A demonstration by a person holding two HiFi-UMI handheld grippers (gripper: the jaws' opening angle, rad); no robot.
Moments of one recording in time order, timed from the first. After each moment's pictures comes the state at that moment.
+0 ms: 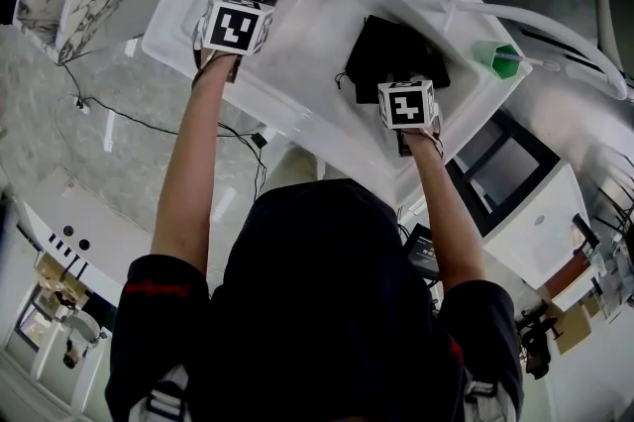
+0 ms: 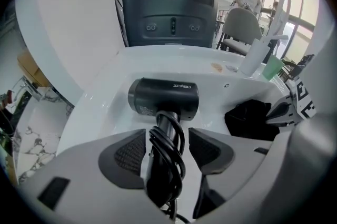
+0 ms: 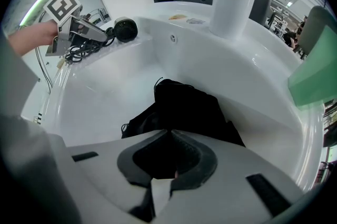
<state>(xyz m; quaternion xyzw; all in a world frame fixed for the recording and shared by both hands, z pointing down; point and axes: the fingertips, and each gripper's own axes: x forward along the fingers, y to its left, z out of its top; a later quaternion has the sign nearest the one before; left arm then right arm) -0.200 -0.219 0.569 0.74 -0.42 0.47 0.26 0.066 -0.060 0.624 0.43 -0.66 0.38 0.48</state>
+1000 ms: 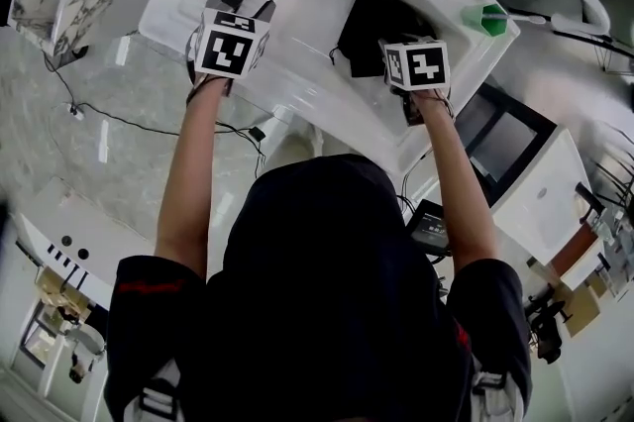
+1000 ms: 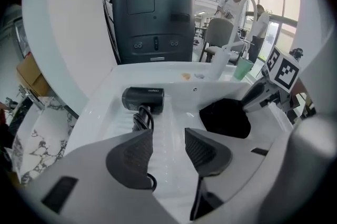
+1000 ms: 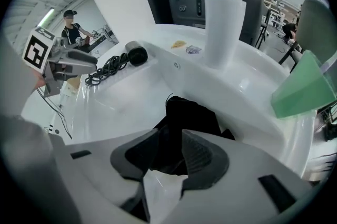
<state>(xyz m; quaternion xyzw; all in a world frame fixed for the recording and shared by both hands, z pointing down) -0.182 -0.148 0.512 0.78 -0.39 0.45 0.22 0.057 -0.073 0.566 0.44 -0.69 0.40 0.42</state>
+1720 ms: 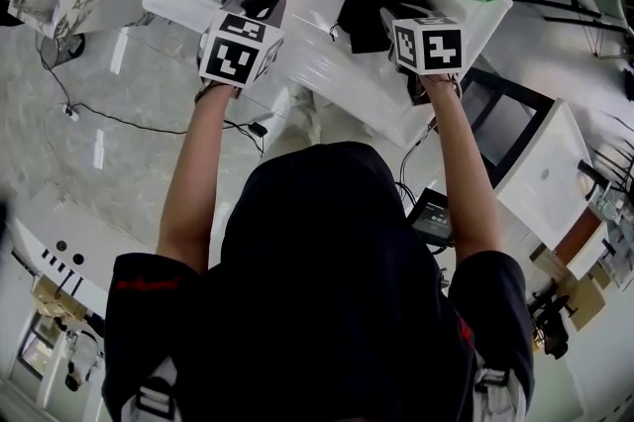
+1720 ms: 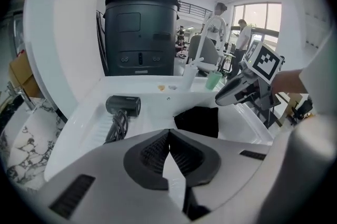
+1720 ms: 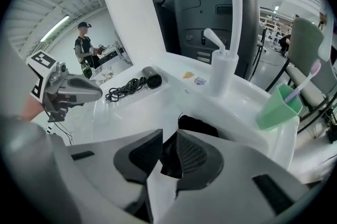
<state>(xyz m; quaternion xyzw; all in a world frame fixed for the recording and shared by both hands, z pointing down) -0.145 -0.079 0.467 0.84 -0.34 0.37 0.20 0.040 -0.066 0.491 0.47 -0.74 0.35 0.35</state>
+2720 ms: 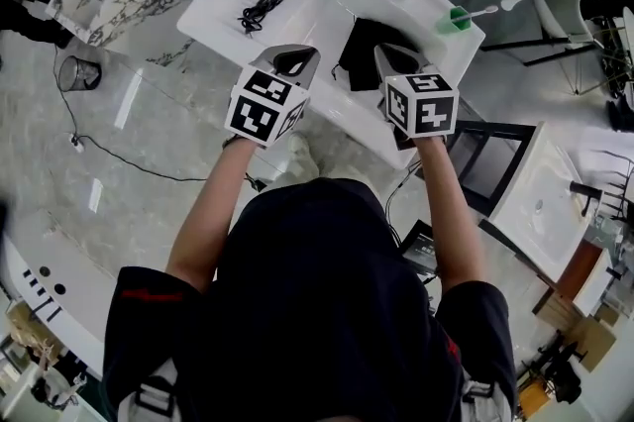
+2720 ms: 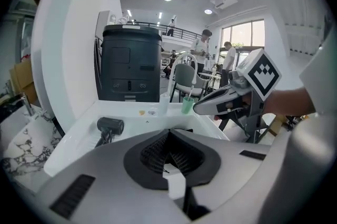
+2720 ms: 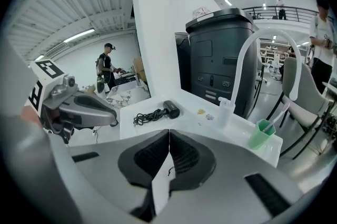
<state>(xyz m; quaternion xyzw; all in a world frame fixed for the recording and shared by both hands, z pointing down) -0.106 0.008 0.366 0.89 -0.34 0.26 0.16 0.002 -0.010 0.369 0.49 -0.81 0.22 0.24</state>
